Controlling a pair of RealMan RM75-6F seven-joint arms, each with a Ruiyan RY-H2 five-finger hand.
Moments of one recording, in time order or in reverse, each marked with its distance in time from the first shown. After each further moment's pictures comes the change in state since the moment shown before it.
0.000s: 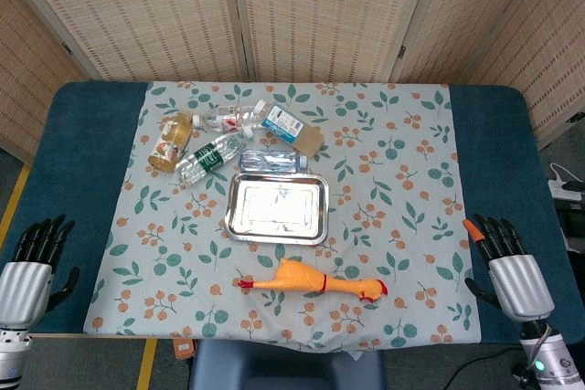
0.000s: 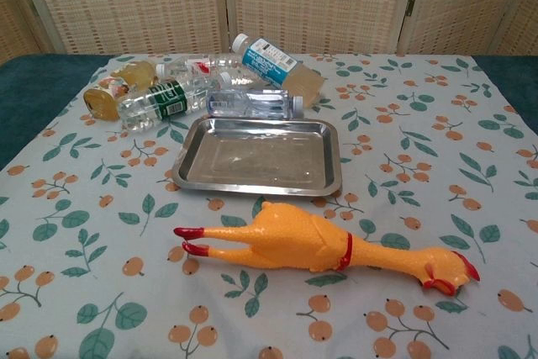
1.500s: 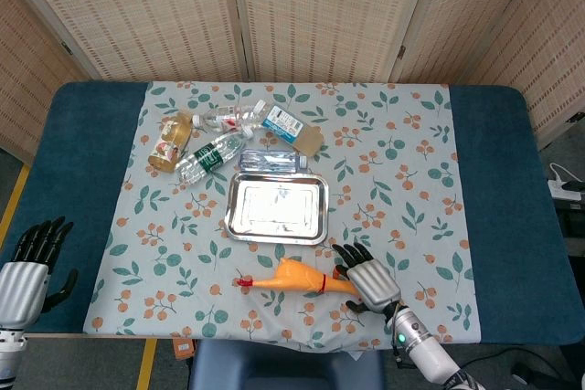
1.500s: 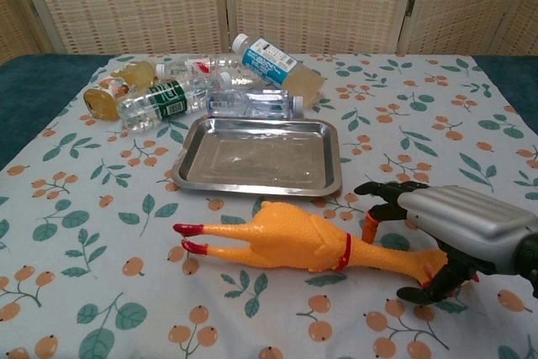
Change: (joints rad) left arm -0.006 0.041 0.015 -0.013 -0.008 -0.030 -0.078; right arm 0.302 -0.404 0.037 -0.082 0.303 -0.518 -0.359
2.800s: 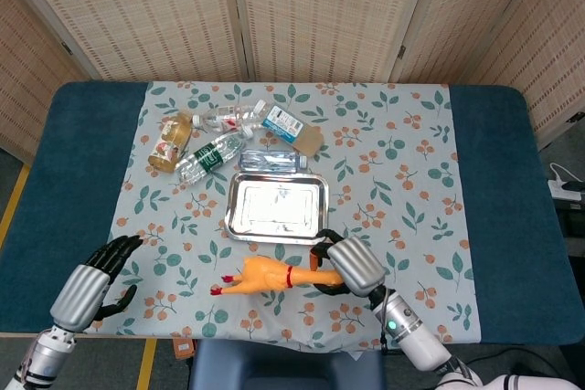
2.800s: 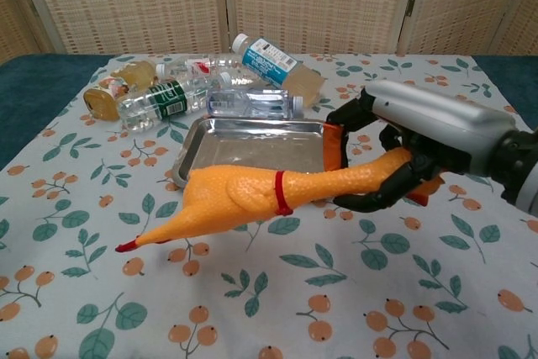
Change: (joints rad) left arm -0.105 -0.075 0.082 0.002 0.169 -0.109 -0.150; right arm 0.100 0.066 0.086 -0.200 -0.074 0.085 0.163
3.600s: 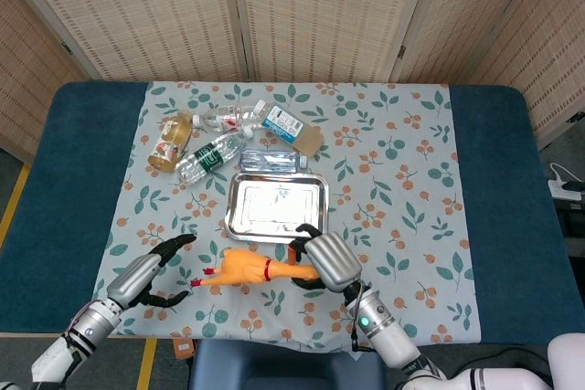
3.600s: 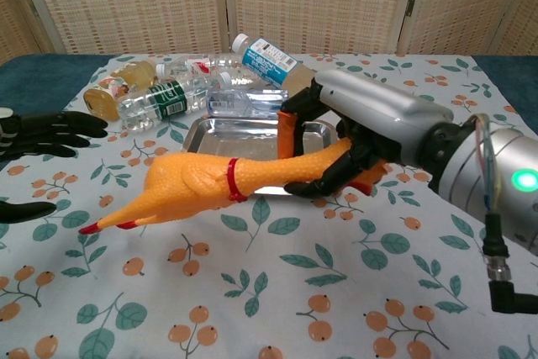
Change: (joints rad) left arm -0.251 0.134 -0.029 -0.359 -0.261 -0.456 -0.242; right arm 0.065 -0.150 0.045 0.011 0.138 0.052 -0.154
